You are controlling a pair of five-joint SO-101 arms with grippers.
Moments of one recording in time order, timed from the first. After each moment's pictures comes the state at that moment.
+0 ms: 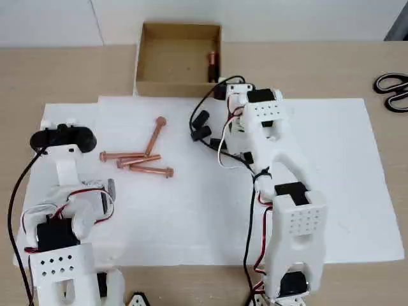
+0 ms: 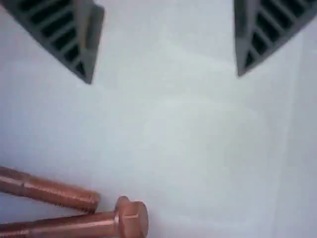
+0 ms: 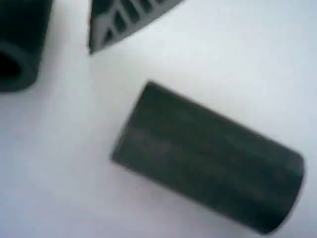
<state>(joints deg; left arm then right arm) -15.7 -61.9 57.6 72.1 1.1 -12.4 33.1 -19.4 82.9 4.6</state>
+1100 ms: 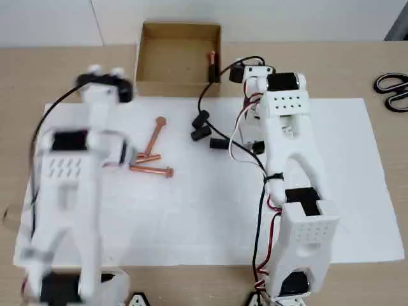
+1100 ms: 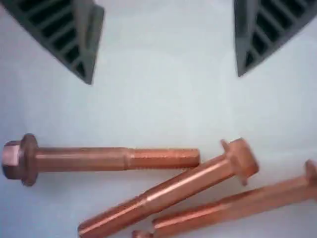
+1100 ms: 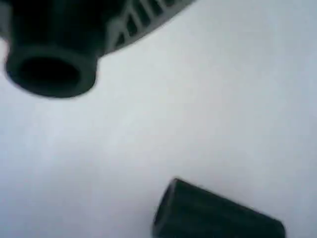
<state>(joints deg) -4.0 -13.8 16.1 82.4 -5.5 -9.1 26.2 -27.1 94.7 4.8</state>
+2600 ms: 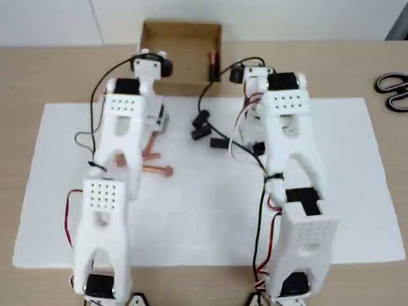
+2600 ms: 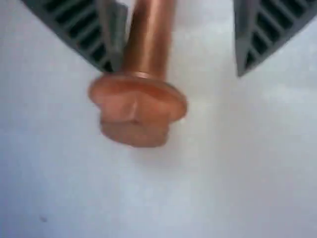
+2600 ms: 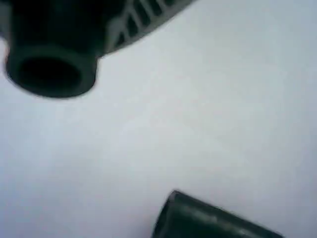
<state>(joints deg) 1.3 62.9 -62.1 91.6 -1.0 -9.1 26.2 -27.1 95.5 4.8</state>
